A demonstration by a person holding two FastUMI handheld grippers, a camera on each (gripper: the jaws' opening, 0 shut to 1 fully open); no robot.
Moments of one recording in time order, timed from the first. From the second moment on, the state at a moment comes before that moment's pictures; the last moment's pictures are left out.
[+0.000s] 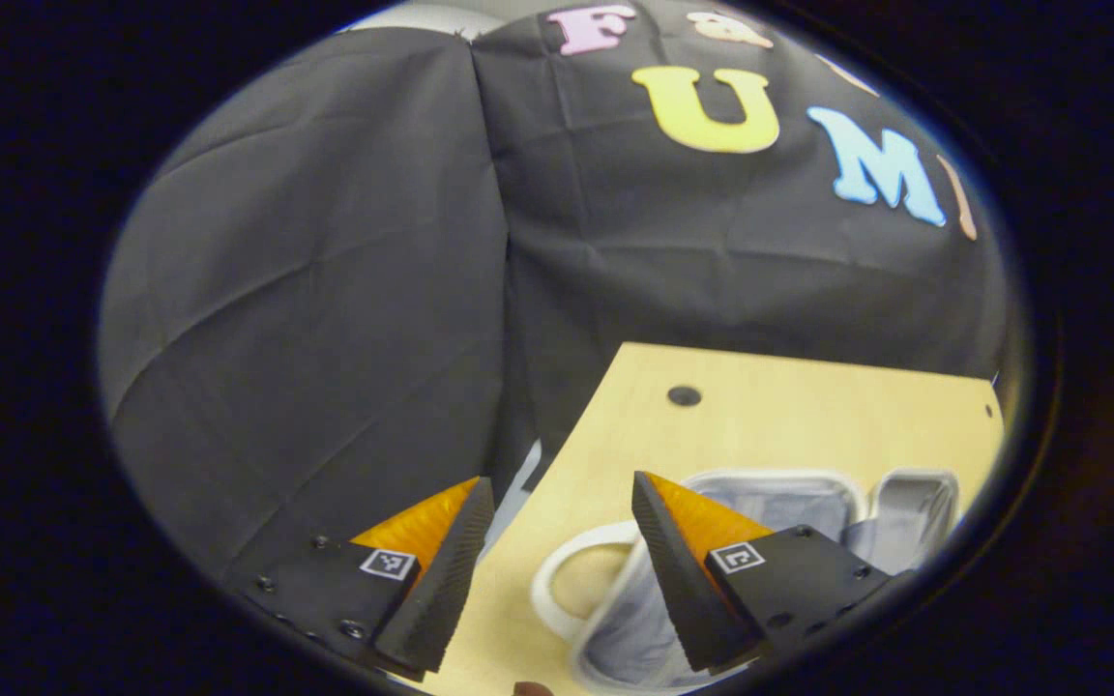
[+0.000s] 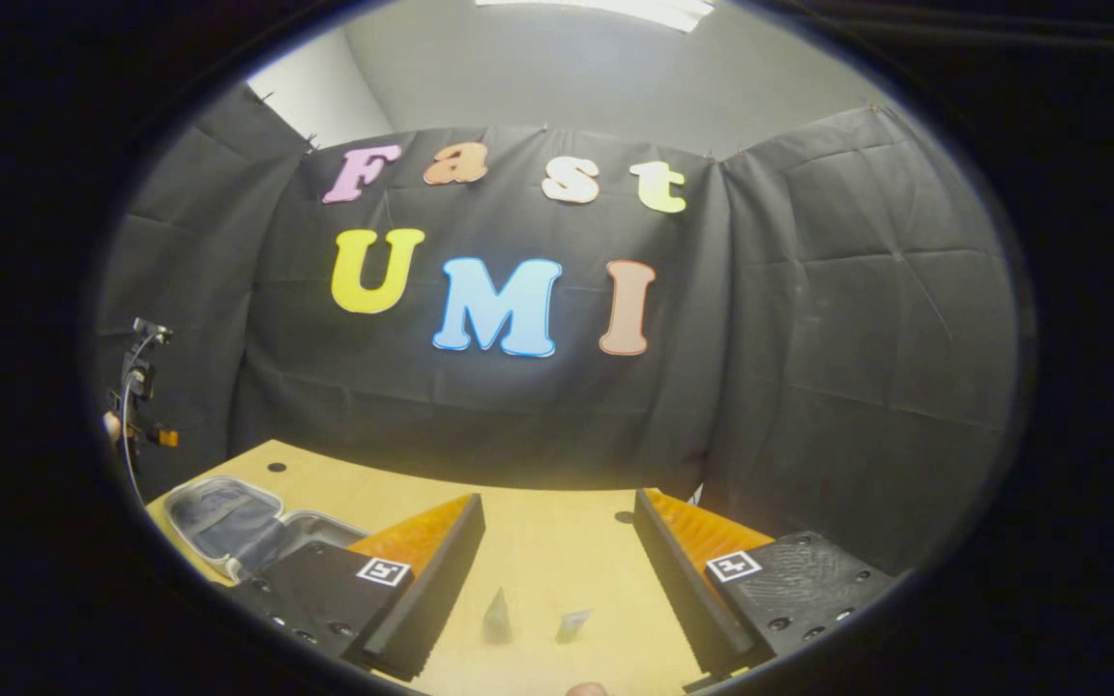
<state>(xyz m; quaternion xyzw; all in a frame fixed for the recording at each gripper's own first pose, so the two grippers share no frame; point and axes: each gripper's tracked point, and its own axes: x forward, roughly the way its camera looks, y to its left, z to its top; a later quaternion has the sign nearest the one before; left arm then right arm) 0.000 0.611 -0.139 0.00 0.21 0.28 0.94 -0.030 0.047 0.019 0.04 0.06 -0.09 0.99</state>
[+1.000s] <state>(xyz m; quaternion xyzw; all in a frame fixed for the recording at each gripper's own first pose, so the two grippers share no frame) 0.071 0.015 -0.146 -0.07 0.09 0.00 0.99 -0.021 -0.047 -0.043 0.04 0.08 -0.01 1.00</state>
